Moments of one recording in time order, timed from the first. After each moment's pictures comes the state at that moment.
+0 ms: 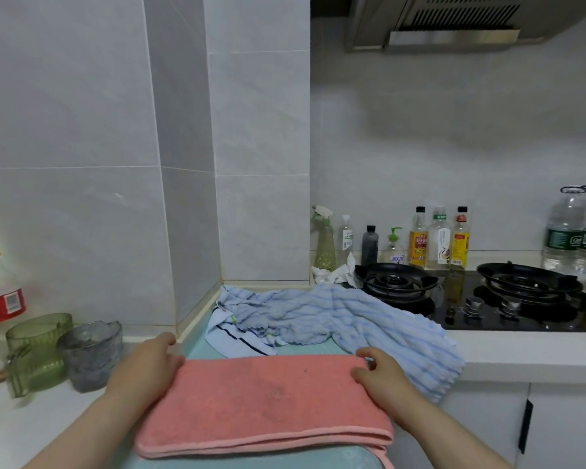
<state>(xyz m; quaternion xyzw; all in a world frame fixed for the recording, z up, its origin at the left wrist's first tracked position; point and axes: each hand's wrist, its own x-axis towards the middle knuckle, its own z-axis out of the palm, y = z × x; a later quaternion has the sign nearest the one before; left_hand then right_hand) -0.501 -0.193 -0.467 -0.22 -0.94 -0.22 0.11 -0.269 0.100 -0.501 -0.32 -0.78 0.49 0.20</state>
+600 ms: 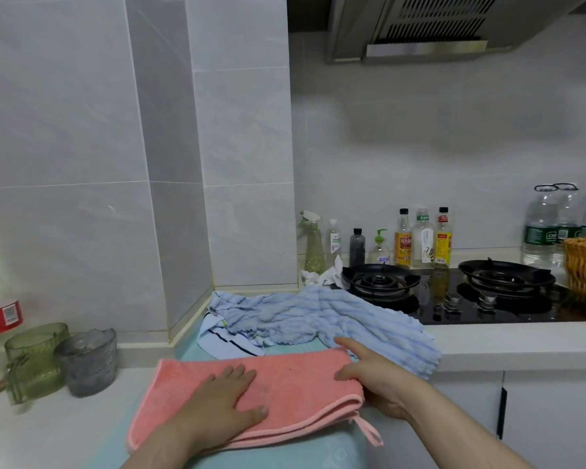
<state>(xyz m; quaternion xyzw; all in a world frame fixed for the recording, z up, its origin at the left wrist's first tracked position) -0.407 -0.139 -0.487 -0.46 -0.88 -0.09 -0.07 -0.242 0.097 -0.474 -0.25 -0.67 0.69 0.08</state>
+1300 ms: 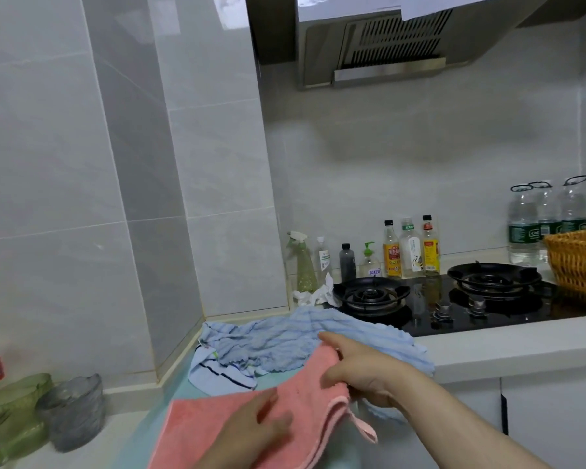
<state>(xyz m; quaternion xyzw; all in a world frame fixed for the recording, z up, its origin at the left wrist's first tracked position) -0.371 -0.090 -0.483 -0.39 -0.83 -0.36 -0.15 -0.229 0.081 -0.411 -0.18 -0.76 0.61 0.11</state>
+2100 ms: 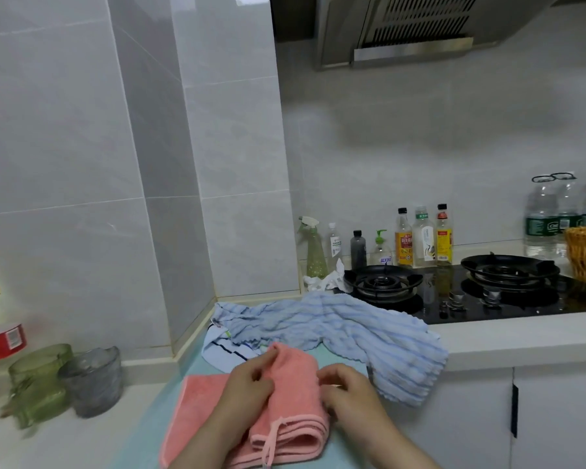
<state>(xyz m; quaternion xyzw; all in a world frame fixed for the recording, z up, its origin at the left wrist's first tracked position) -0.379 -0.096 -0.470 -0.31 -0.76 -0.55 -0.13 -0.244 0.024 -0.487 -0.25 -0.72 0.59 0.27</state>
